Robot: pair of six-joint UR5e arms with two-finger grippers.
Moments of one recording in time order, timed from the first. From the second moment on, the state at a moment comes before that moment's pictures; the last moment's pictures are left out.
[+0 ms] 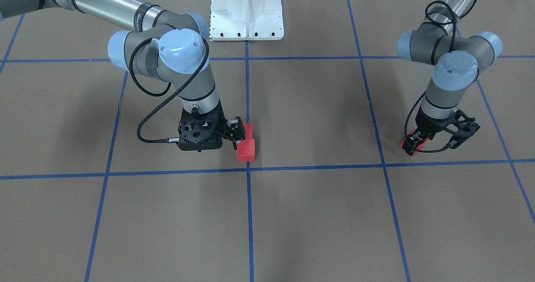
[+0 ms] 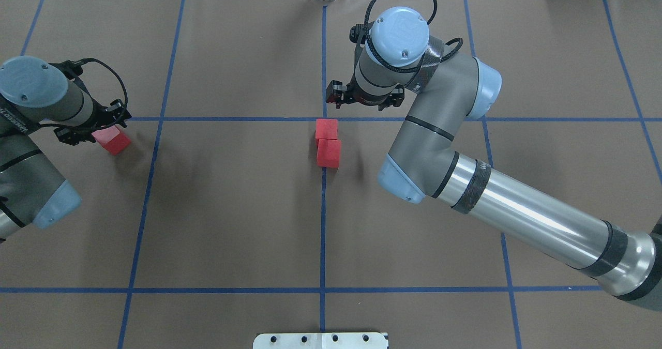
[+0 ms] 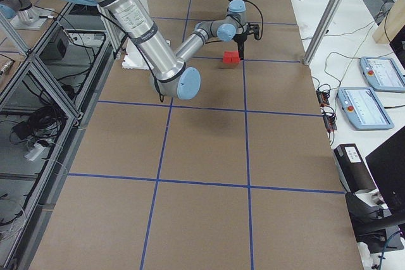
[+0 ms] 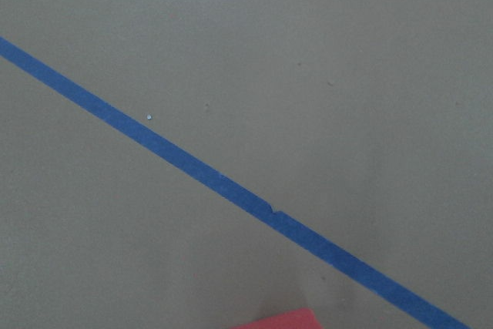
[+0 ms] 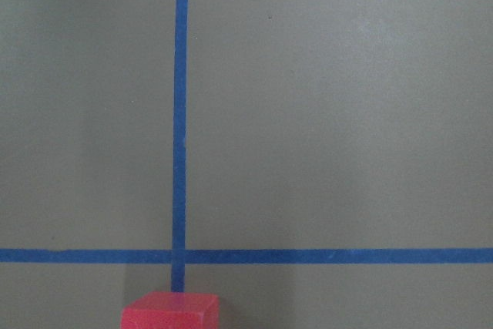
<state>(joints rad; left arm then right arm) -0.85 -1.81 -1.58 -1.89 -1.85 -1.48 0.67 -0.78 1.46 -1.40 1.86 1.15</state>
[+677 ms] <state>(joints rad) -0.86 -1.96 -1.64 -1.63 -1.86 -1.49 0.71 -0.80 1.49 -1.40 1.89 1.12</state>
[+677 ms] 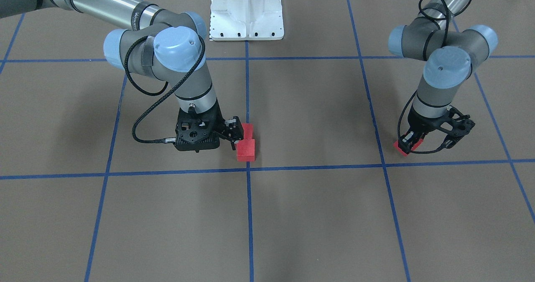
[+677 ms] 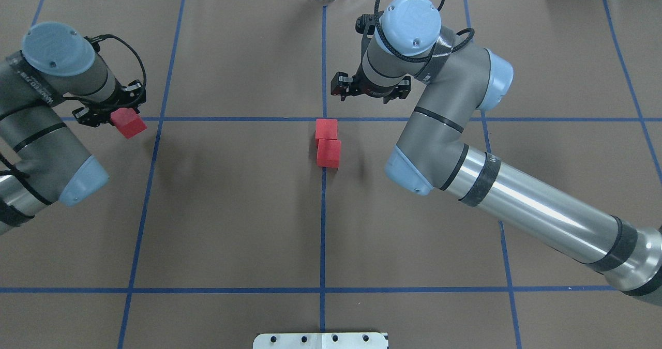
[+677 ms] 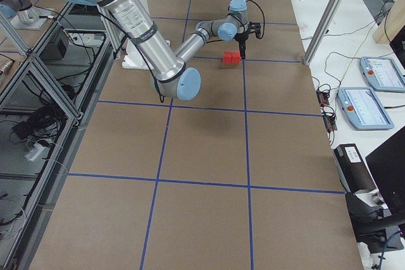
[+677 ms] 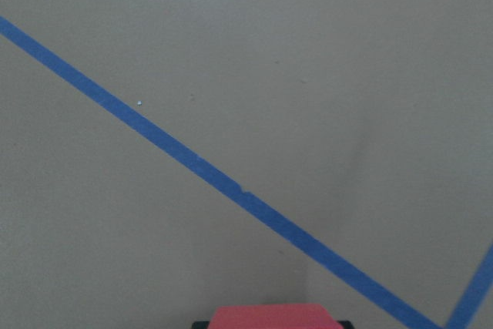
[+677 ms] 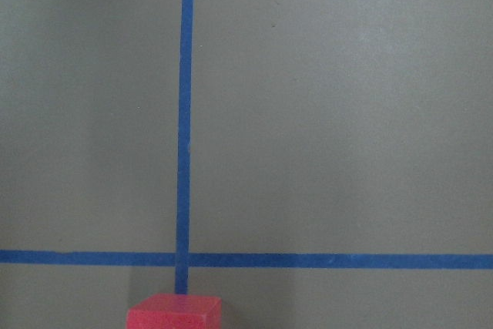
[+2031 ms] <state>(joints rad) -0.73 -2.49 -1.26 -1.45 -1.95 -2.36 0.97 -1.12 1.70 -1.40 2.22 0.71</state>
